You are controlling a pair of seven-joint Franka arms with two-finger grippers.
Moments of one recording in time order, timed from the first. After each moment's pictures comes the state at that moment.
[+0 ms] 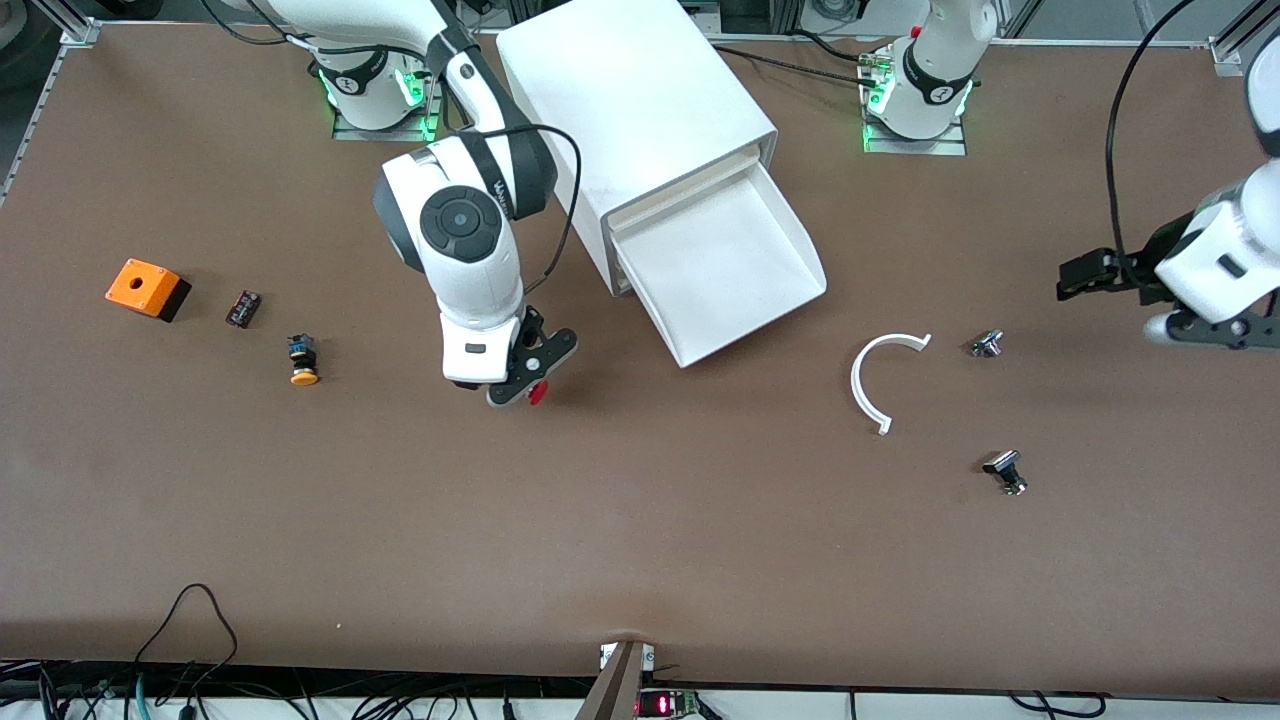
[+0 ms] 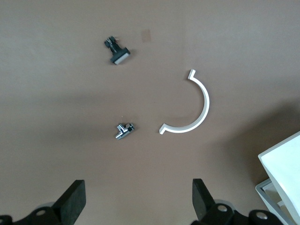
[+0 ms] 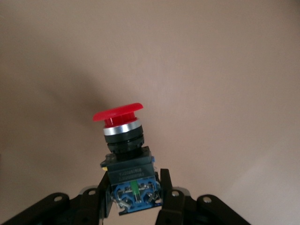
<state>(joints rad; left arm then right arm) 0.21 0.17 -0.22 -1.58 0.02 1.58 0.03 0.70 0.52 -0.19 -1.55 -0.06 2.03 -0.14</state>
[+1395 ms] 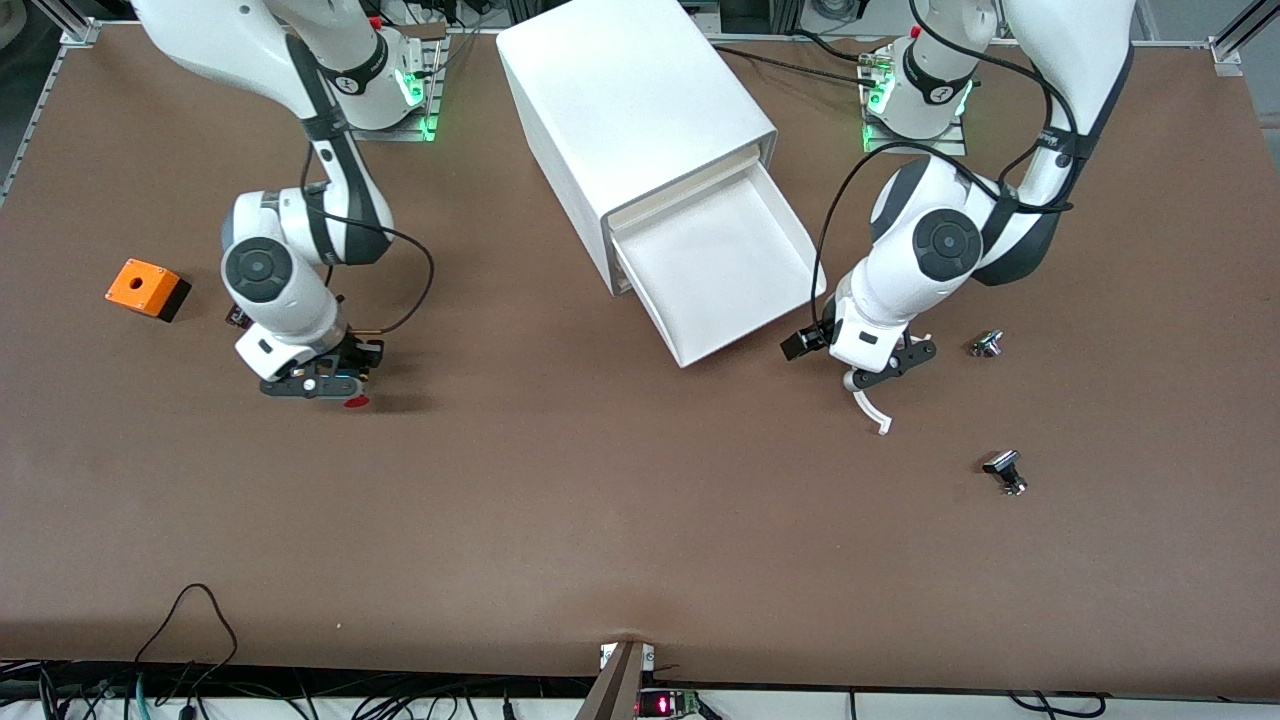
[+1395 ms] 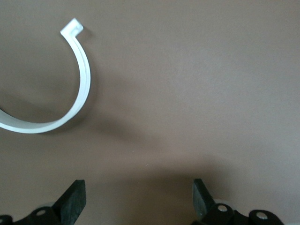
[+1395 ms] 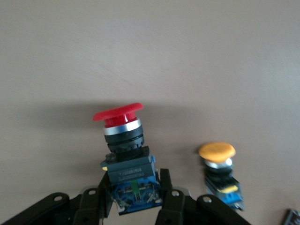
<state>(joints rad) 0.02 0.34 -0.44 -2.02 -0.01 2.32 -0.87 0.50 0.38 -0.35 -2.14 -0.05 2.48 0.18</state>
